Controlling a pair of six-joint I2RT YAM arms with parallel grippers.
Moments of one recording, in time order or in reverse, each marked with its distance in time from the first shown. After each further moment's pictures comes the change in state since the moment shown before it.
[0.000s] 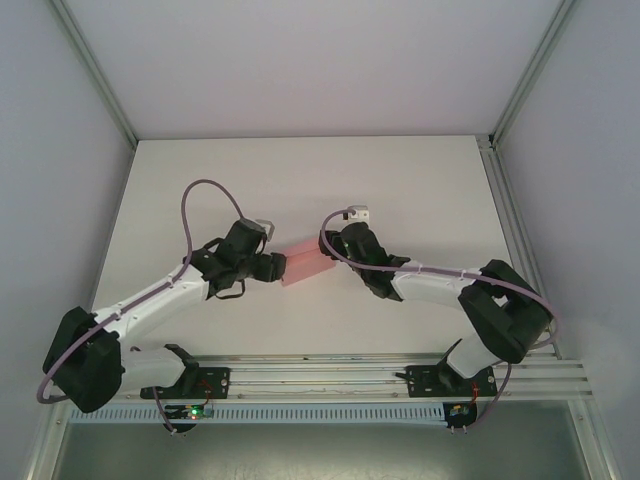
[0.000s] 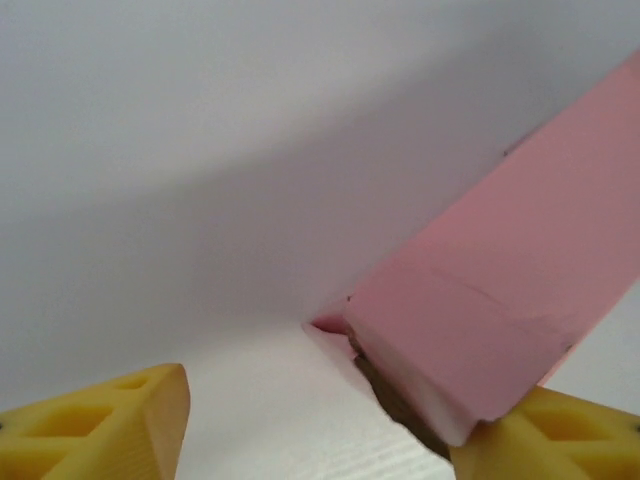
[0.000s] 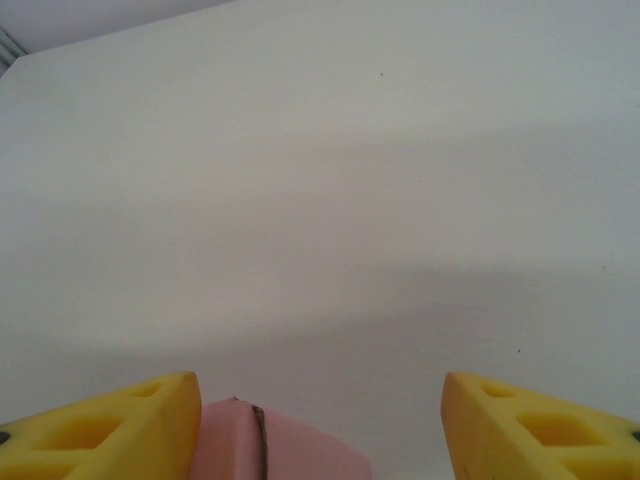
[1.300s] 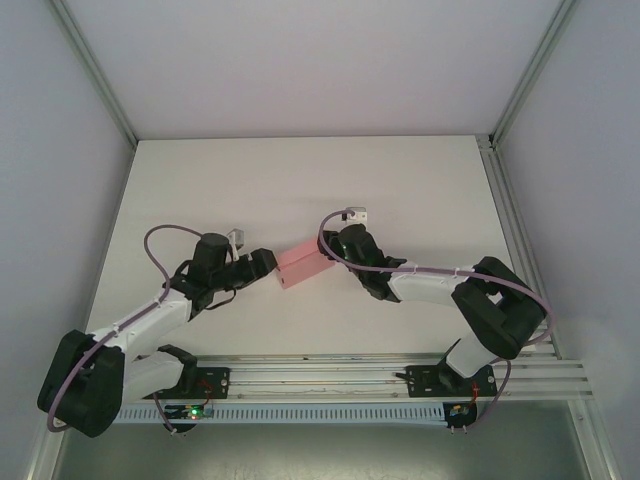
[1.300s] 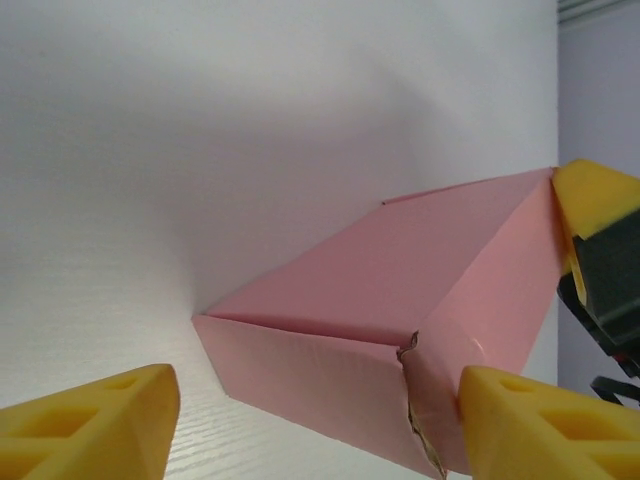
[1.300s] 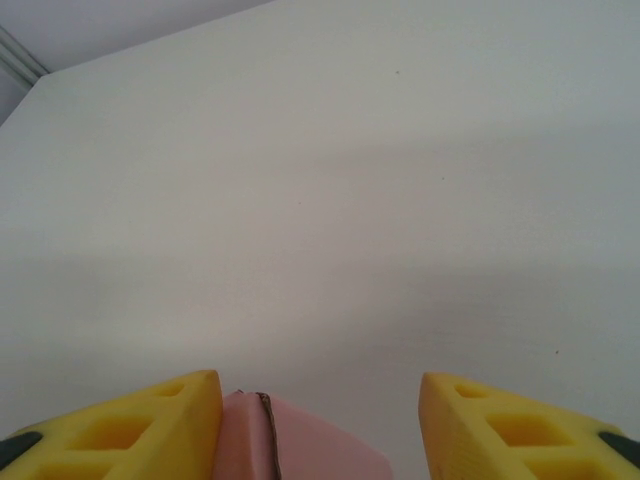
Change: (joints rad) left arm 0.230 -0.115 -0.352 0.497 0.437 -0.484; right arm 0.005 0.030 -0.013 0.066 -0.013 0.045
